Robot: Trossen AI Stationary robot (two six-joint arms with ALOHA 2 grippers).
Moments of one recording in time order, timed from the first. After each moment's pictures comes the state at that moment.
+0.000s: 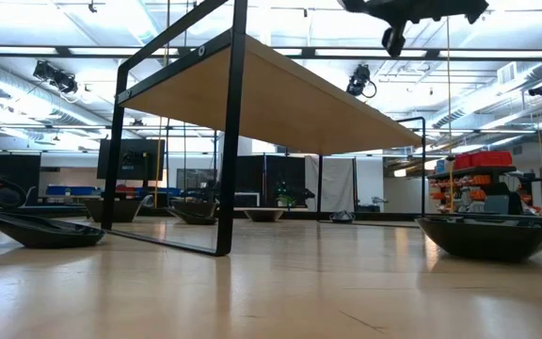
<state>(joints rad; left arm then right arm) 0.03 0.01 1.40 -1.29 0.03 -0.06 -0.72 1.06 1.09 -0.27 -0.84 0.33</state>
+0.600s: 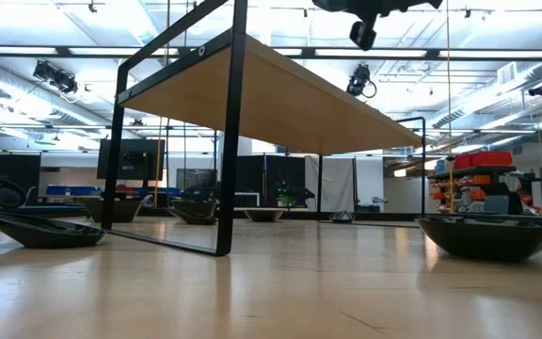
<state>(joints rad) 0.03 0.01 1.40 -1.29 0.03 -0.06 -0.59 1.35 1.47 -0.67 -0.83 0.11</state>
